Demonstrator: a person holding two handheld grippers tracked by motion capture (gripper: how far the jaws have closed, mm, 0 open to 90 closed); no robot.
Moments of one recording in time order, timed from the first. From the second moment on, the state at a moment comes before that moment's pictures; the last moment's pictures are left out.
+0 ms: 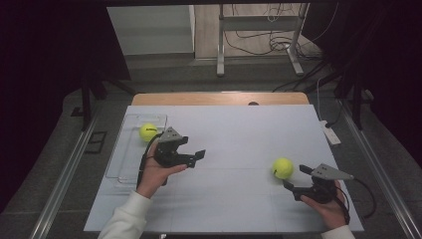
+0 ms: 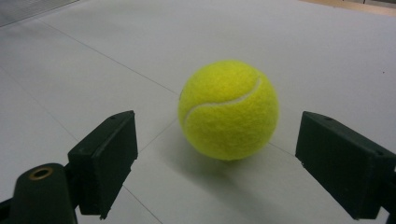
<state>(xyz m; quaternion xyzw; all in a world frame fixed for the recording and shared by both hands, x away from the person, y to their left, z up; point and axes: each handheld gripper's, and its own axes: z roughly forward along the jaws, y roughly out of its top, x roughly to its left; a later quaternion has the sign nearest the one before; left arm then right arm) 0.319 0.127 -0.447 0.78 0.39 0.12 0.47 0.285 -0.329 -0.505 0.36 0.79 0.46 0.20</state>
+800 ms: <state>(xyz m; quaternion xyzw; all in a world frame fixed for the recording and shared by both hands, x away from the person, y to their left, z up) 0.323 0.099 -0.452 0.80 0.37 0.10 0.46 0.283 -0.332 -0.505 0.36 0.79 0.46 0.20</state>
